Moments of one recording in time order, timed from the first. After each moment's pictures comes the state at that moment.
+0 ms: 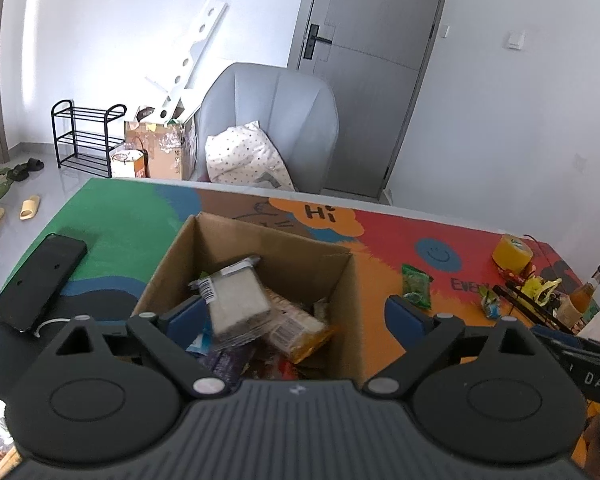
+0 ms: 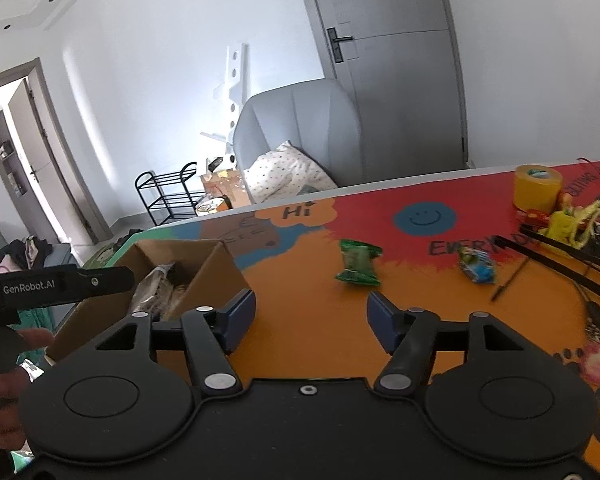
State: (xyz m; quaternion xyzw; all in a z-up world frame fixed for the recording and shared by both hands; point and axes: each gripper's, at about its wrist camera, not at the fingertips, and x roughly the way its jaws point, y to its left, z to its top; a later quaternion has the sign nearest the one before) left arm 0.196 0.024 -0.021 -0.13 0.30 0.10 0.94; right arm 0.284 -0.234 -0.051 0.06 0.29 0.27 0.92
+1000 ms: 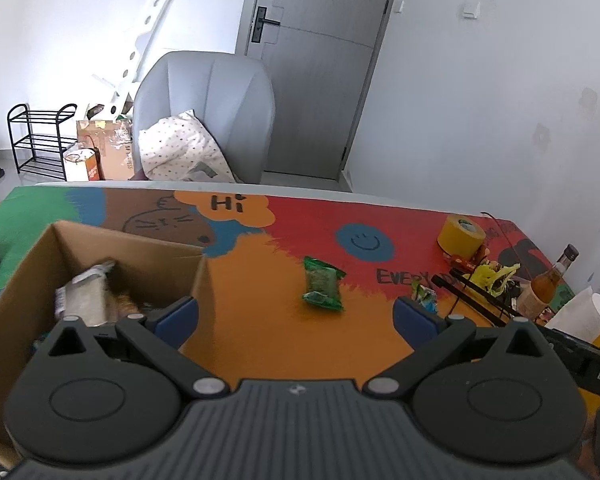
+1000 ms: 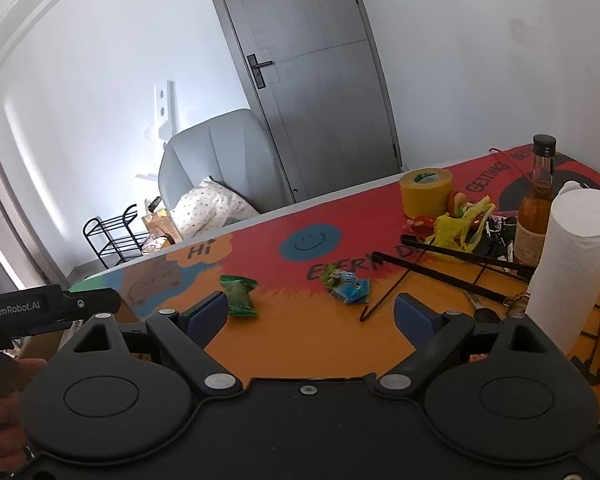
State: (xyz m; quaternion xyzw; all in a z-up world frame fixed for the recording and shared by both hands) left arm 0.263 -0.068 -0.027 -0.12 0.32 0.05 0.94; right arm 0.320 -0.331 -0.064 0.12 0.28 0.18 0.93
